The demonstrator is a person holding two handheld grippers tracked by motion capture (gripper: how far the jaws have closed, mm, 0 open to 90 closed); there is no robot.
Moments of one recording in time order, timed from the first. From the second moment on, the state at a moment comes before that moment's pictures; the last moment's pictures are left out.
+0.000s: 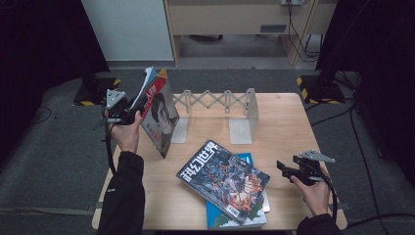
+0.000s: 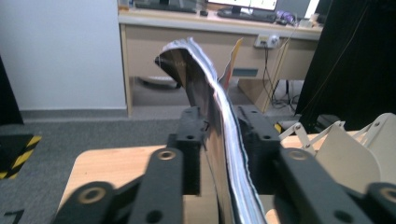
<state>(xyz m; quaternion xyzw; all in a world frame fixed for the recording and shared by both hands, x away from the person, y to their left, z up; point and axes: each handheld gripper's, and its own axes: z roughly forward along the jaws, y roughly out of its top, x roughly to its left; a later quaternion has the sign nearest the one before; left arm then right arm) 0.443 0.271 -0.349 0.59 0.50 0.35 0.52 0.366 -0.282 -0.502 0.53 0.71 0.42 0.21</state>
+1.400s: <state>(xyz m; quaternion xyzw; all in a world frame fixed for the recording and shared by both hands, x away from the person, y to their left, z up) 0.329 0.256 -0.455 0.67 0.45 0.23 0.54 0.344 -0.264 -0.484 0.49 0.72 0.44 0.23</state>
